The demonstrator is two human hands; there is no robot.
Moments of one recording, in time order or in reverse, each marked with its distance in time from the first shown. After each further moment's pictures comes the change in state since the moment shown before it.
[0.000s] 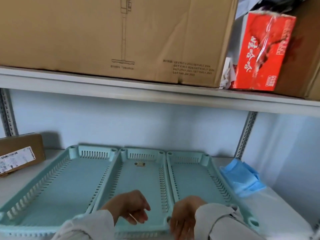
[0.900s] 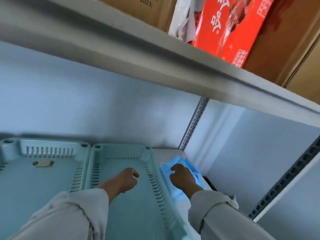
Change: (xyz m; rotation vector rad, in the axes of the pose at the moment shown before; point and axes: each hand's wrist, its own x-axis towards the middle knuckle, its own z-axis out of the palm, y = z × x) left_hand 0.225 0.201 0.096 0.039 0.102 0.325; right_hand 0.078 0.207 -0.201 0.129 0.923 0.156
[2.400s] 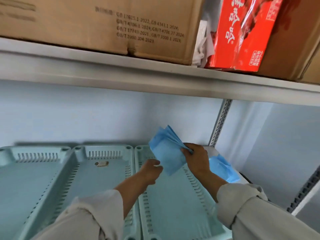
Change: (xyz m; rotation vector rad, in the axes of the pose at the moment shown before) left_hand -0.092 -0.001 -0.047 -0.332 0.068 -0.050; right_hand -0.058 -0.078 0.003 0.534 0.373 -0.300
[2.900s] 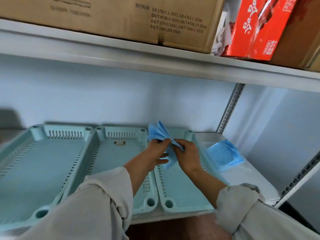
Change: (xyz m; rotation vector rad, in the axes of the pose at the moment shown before) left_hand -0.076 -0.002 -0.028 -0.391 0.054 0.008; right_hand -0.103 -0.067 0.023 0.152 -0.136 -0.073
